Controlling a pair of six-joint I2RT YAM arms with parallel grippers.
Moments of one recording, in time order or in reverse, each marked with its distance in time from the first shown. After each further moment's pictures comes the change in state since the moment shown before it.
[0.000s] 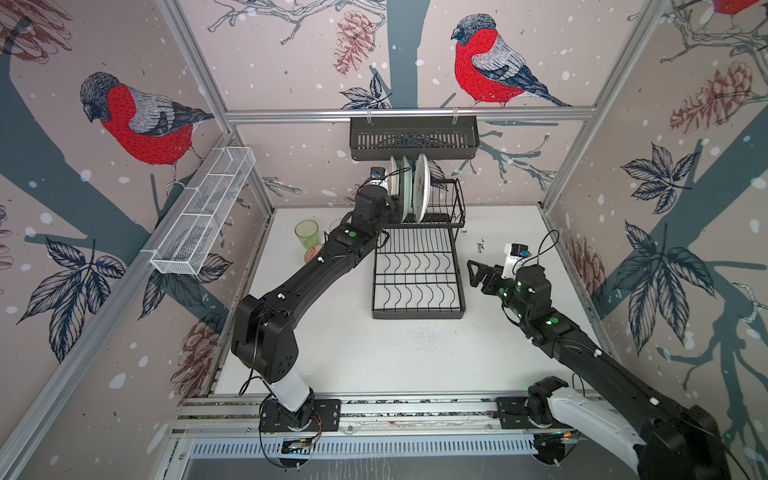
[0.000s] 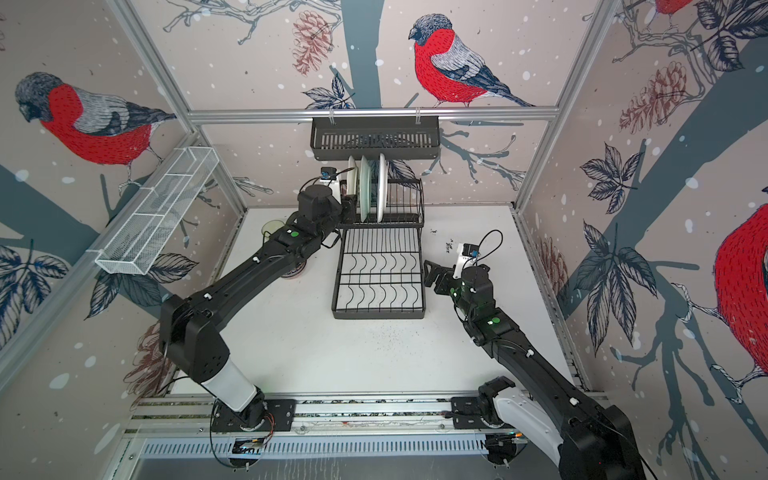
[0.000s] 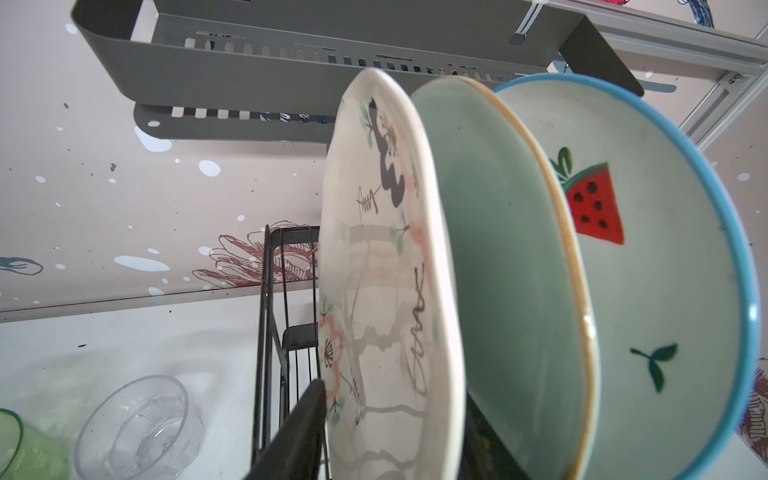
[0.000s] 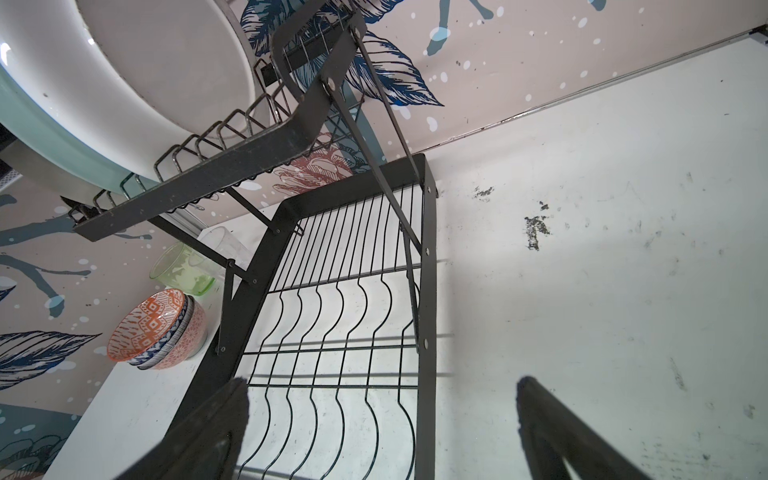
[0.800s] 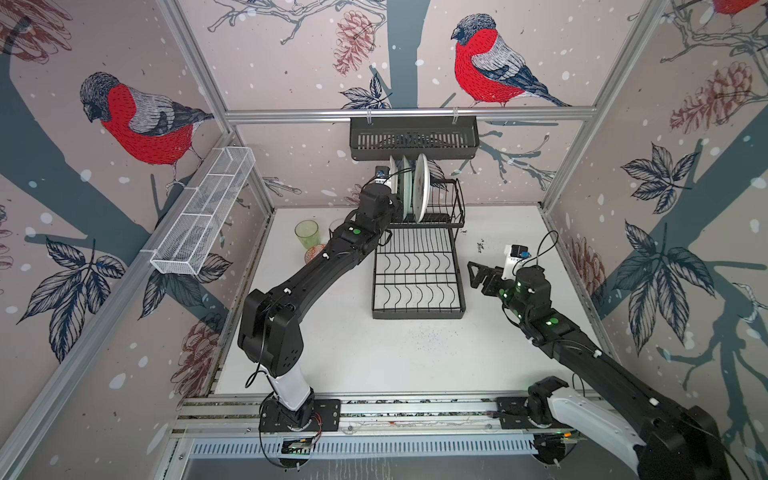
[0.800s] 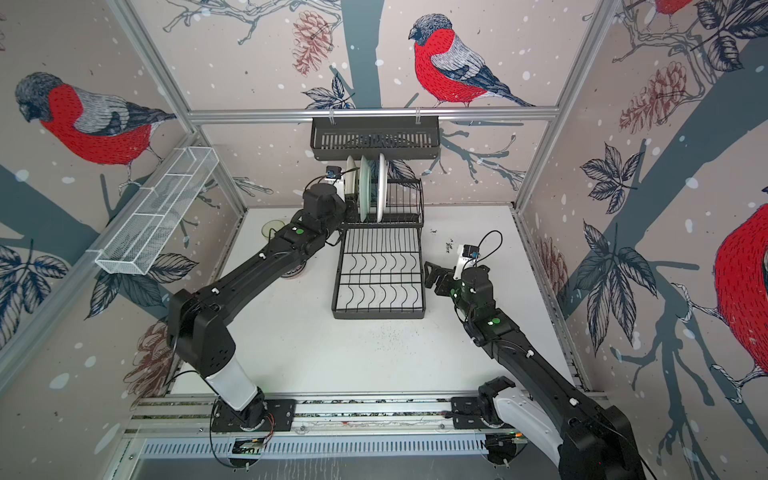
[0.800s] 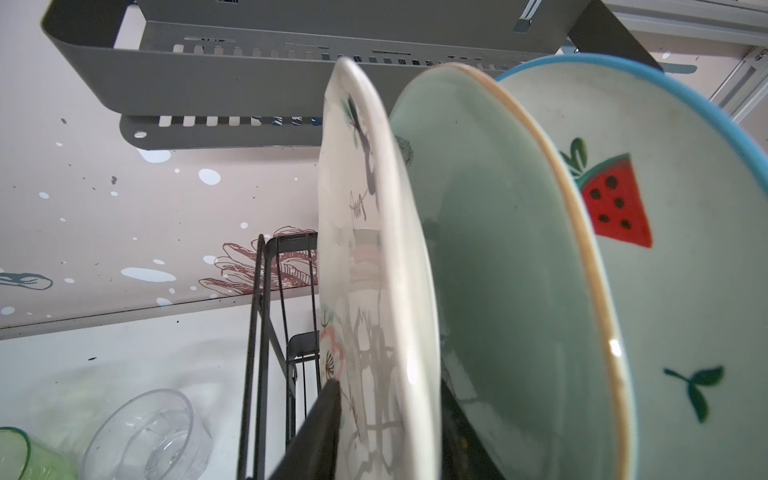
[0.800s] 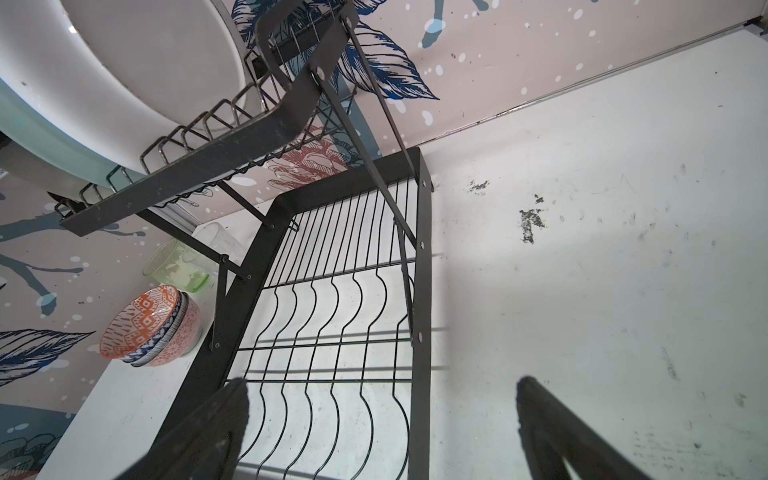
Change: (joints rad) left arm -0.002 0.041 0.034 0.003 -0.020 0.041; right arm -0.003 0.000 -0.008 -0.010 0.002 0.000
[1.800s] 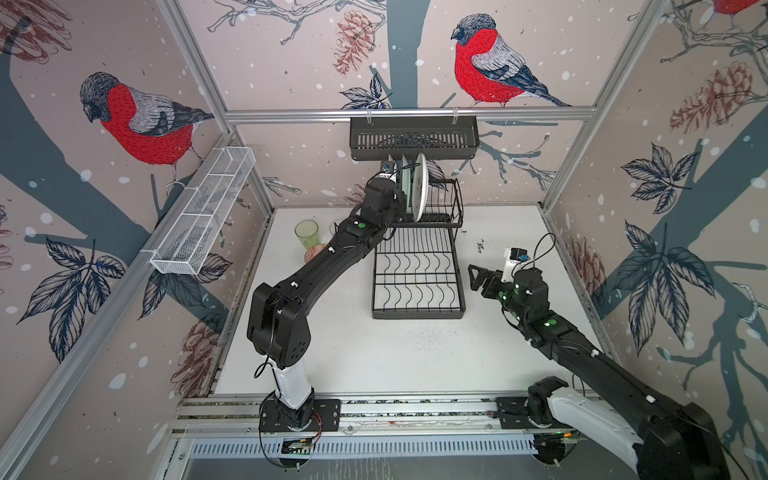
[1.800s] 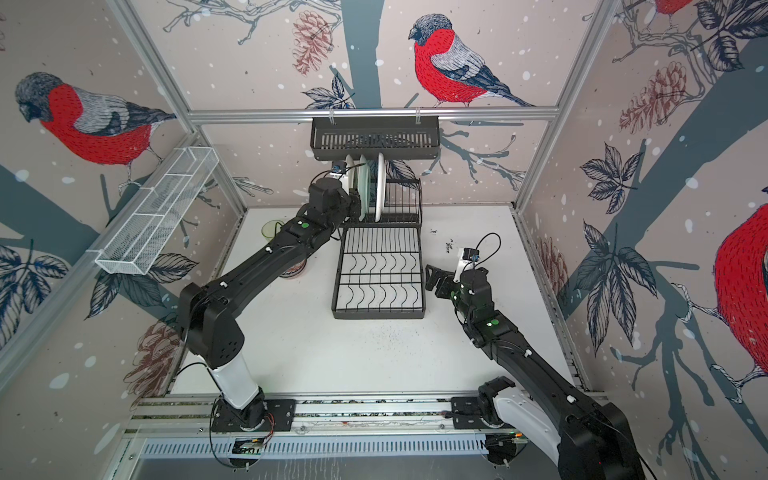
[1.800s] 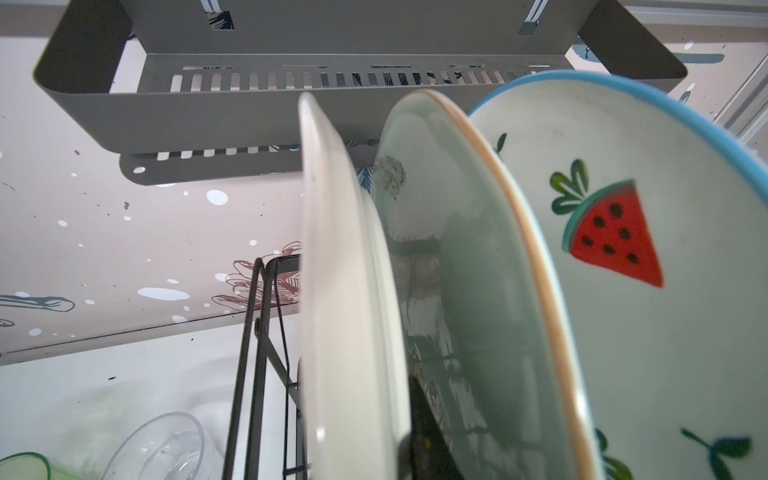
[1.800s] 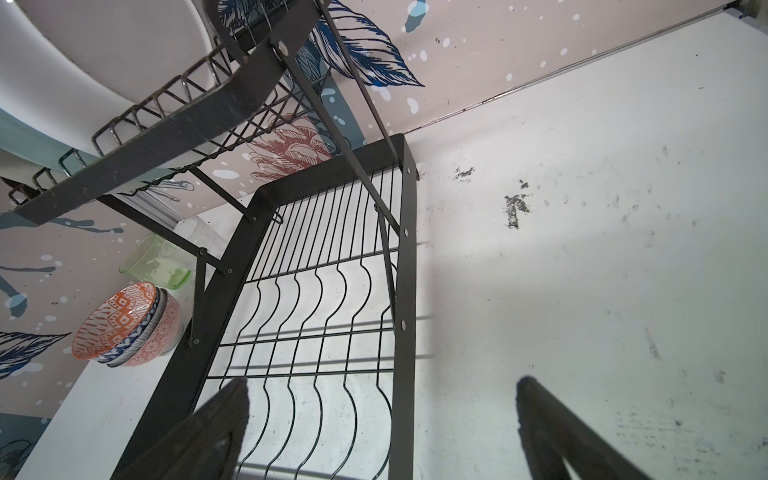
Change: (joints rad) left arm -0.003 0.068 0.101 -0.031 -0.034 0.052; right arm -0.001 0.006 -0.030 0.008 0.022 0.003
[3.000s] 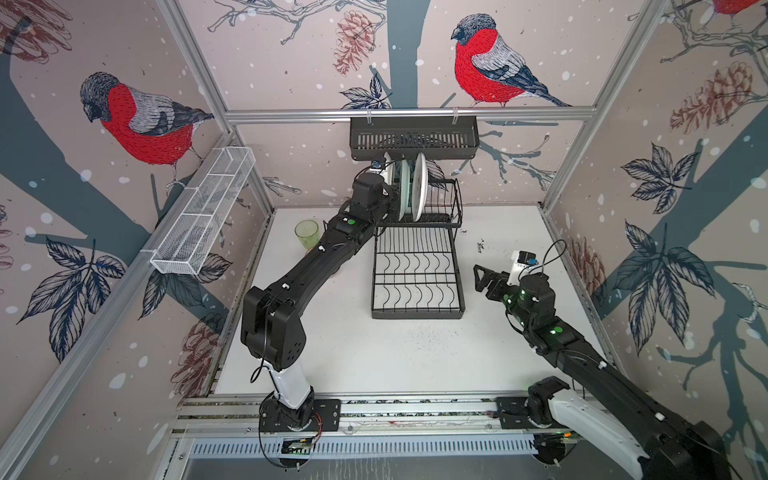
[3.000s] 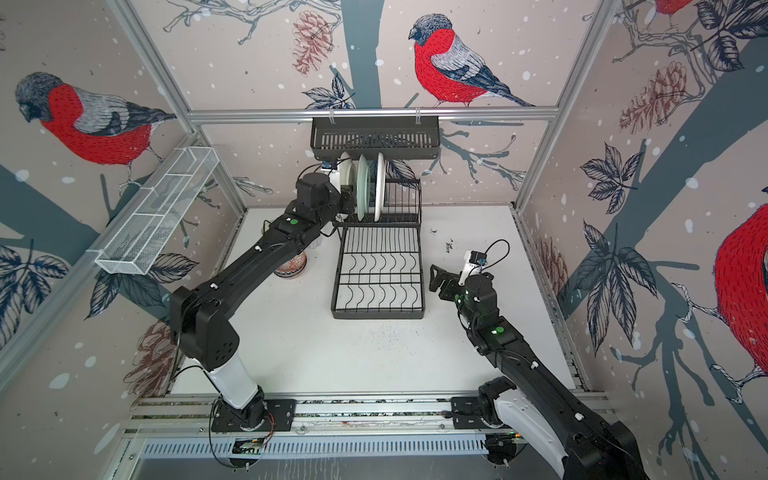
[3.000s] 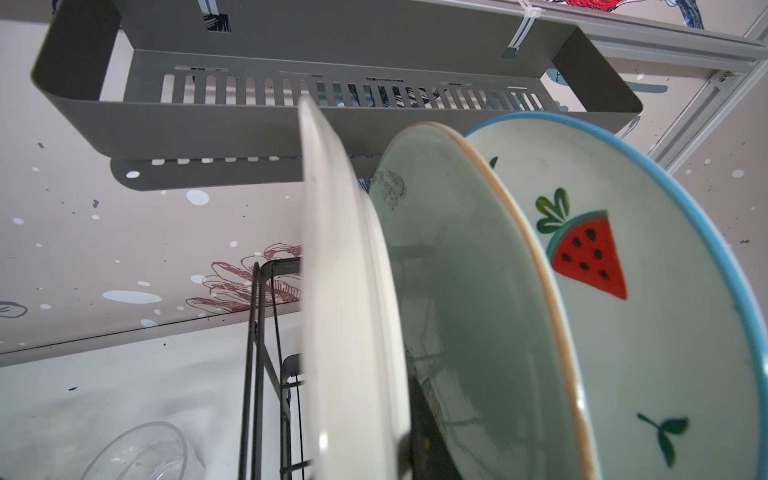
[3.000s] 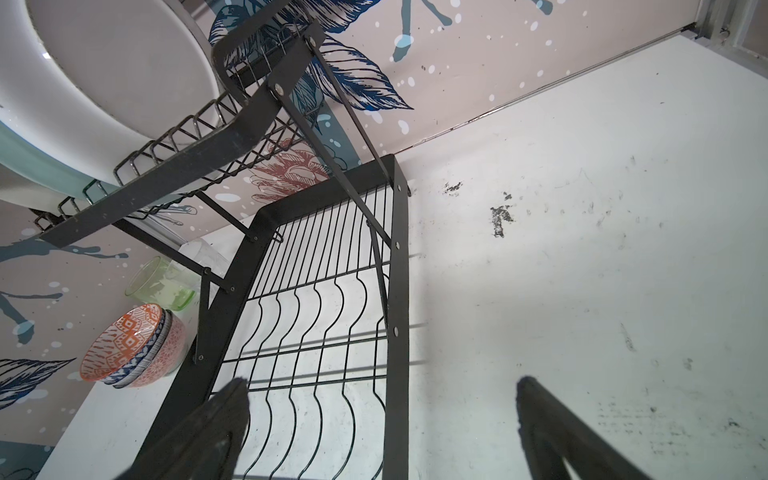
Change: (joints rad) left arm 0.056 -0.038 0.000 -0.017 0.138 -0.039; right arm -0.001 -0.091 -0.030 -0.018 0.041 0.030
